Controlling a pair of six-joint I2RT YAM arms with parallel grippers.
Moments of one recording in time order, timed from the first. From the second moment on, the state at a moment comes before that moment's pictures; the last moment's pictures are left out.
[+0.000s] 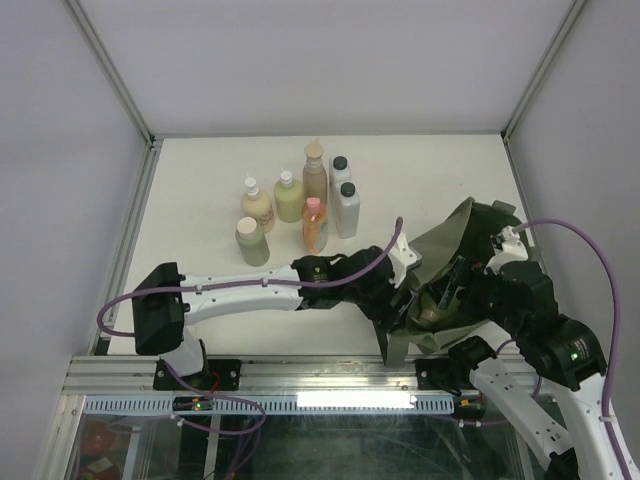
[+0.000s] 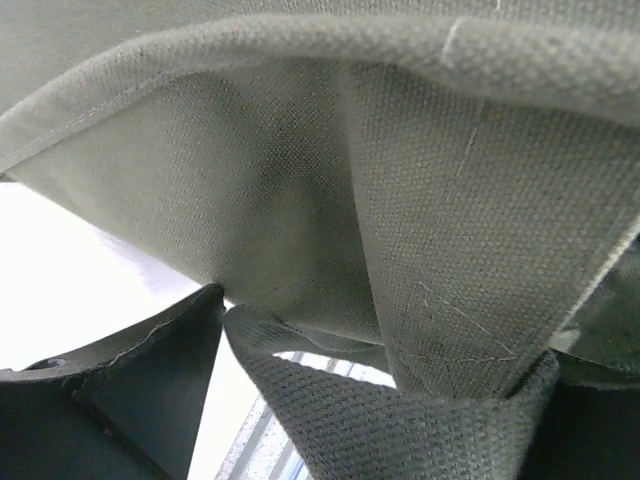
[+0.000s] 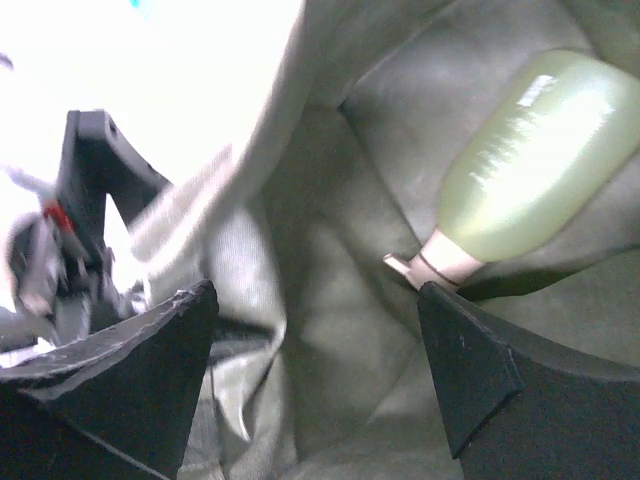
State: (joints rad) left arm -1.24 1.67 1.36 -0.39 0.10 -0.43; right arm 0.45 0.43 0.97 -1.19 0.01 0.59
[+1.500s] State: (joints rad) left arm -1.03 1.85 1.70 -0.22 0.25 -0.25; right arm 0.31 0.97 1.17 -1.28 0.25 0.69
